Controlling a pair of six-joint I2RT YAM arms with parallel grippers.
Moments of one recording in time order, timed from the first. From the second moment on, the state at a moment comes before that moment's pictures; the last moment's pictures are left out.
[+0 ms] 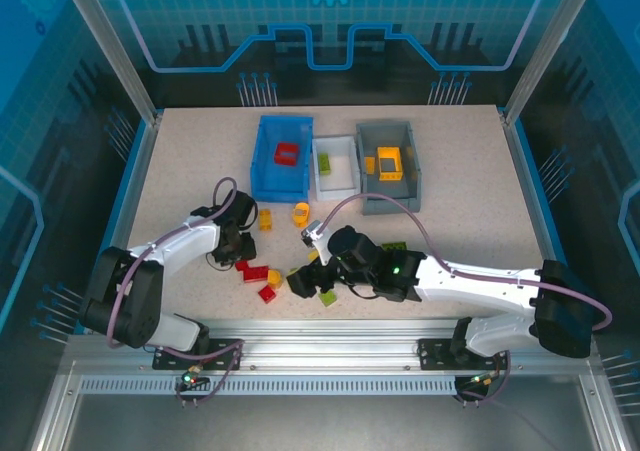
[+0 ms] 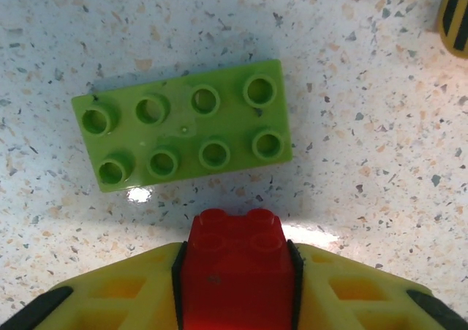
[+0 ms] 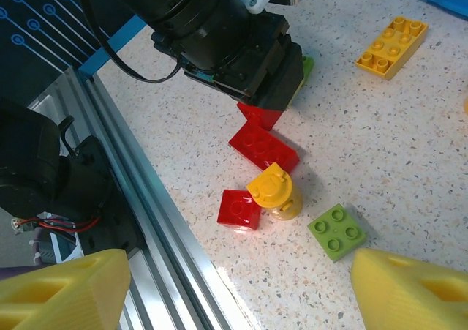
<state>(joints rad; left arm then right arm) -0.29 1.43 0.75 -0.72 -0.08 -0.61 1.13 1.30 0.83 -0.11 -0.05 0.45</state>
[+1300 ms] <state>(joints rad) -0.29 2.17 1.86 -0.89 -0.12 -0.44 0.82 1.34 1.11 -0.22 0.15 0.44</state>
